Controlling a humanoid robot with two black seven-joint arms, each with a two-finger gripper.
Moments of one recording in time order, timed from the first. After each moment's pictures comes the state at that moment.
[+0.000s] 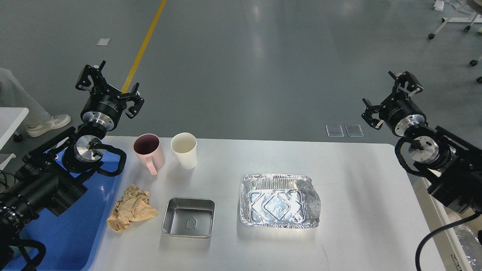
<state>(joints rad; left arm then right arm) -0.83 0.30 -0.60 -0.69 -0.39 -0.20 -0.37 0.84 -0.43 0.53 0.66 0.32 0.15 0.22</state>
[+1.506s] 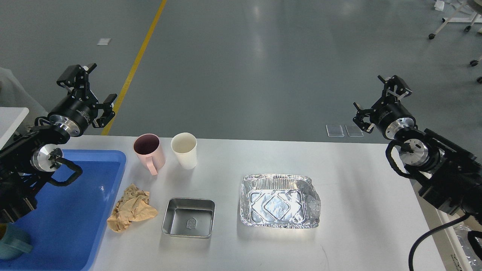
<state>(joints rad) -0.79 0.49 -0.58 -0.73 0.06 -0.22 -0.27 0.84 -0.39 0.52 0.65 0.30 0.15 0.22</state>
